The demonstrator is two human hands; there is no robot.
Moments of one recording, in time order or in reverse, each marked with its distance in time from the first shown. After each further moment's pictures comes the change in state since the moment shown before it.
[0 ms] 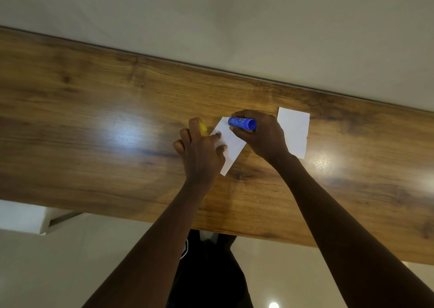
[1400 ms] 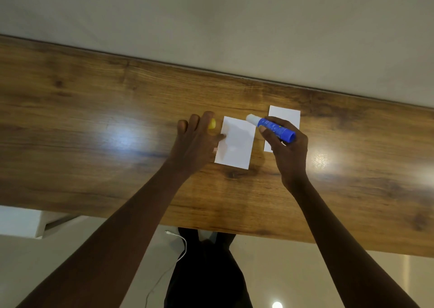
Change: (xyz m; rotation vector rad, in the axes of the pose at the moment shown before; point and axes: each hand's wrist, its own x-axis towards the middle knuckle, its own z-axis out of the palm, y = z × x) left_hand 0.022 -0.009 -0.025 0.325 -0.044 0.656; right_hand -0.049 0.016 -0.027 0.517 0.362 0.262
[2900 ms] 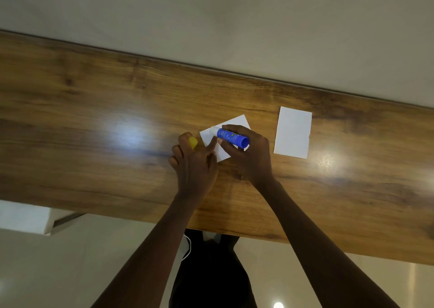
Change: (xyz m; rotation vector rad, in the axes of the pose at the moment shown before) left_hand -0.037 0.019 0.028 -0.370 0.064 -0.629; right_hand -0.016 0.001 0.069 -0.250 -0.218 -0.202
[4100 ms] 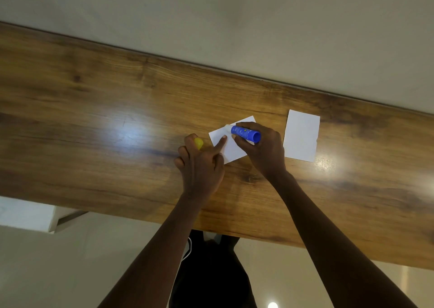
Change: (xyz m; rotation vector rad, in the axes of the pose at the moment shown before) left_hand 0.003 -0.005 0.001 0.003 -0.037 -0.025; right_hand 0.016 0.006 -0.006 -0.158 -0.038 0.035
